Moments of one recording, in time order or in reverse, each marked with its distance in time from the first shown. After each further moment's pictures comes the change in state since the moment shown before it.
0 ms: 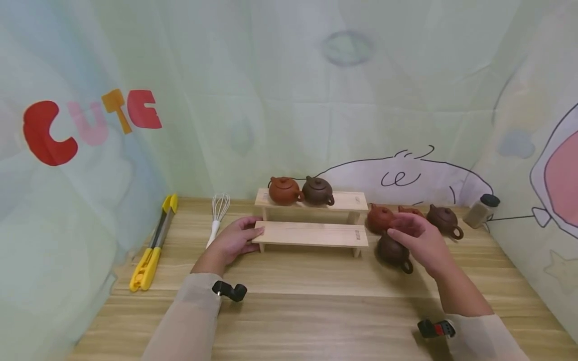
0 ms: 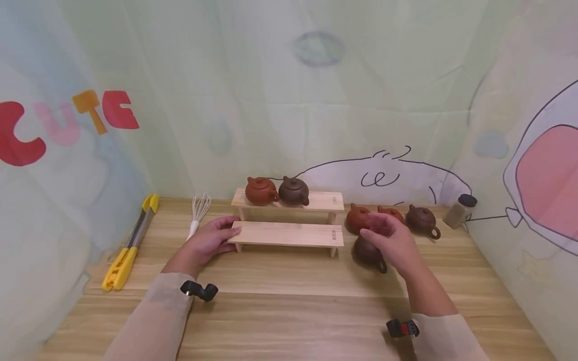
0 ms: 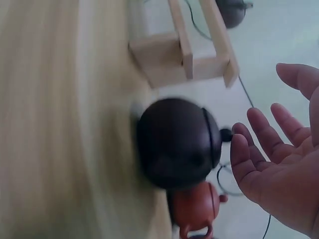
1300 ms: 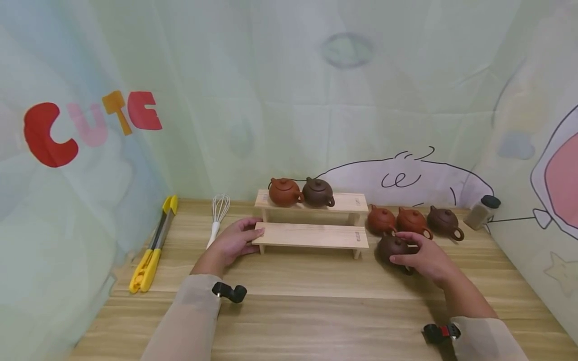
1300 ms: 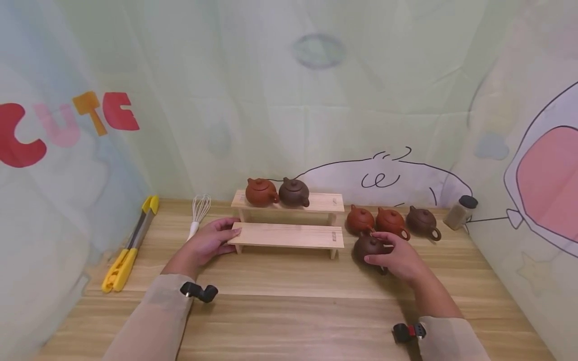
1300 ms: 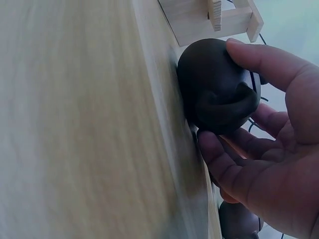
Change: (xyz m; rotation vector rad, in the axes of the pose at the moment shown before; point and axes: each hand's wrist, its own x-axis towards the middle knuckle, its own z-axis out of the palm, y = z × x) left_hand 0.000 -0.002 -0.002 0.000 -0.004 0.004; right_hand 0.005 0.052 -0.006 -0.160 -0.223 0.159
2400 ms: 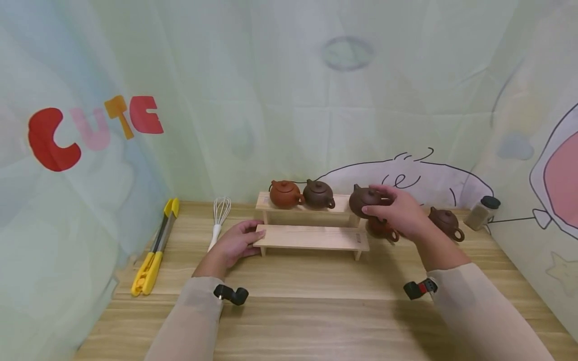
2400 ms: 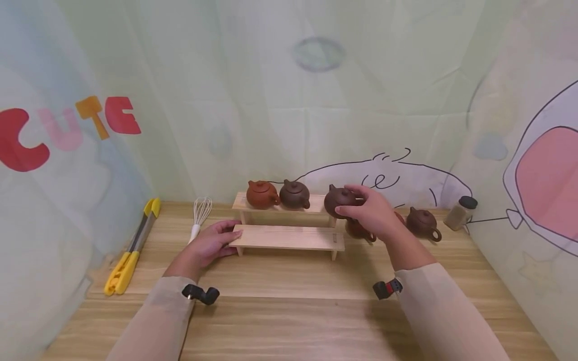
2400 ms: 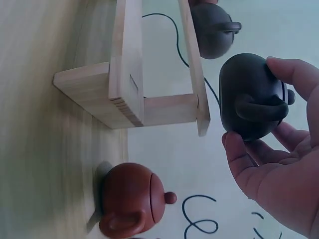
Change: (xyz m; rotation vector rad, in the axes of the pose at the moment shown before) left_hand -0.001 0.001 0.001 0.001 0.002 0.007; right_hand 0.035 -0.124 -0.017 0.109 0.043 -0.091
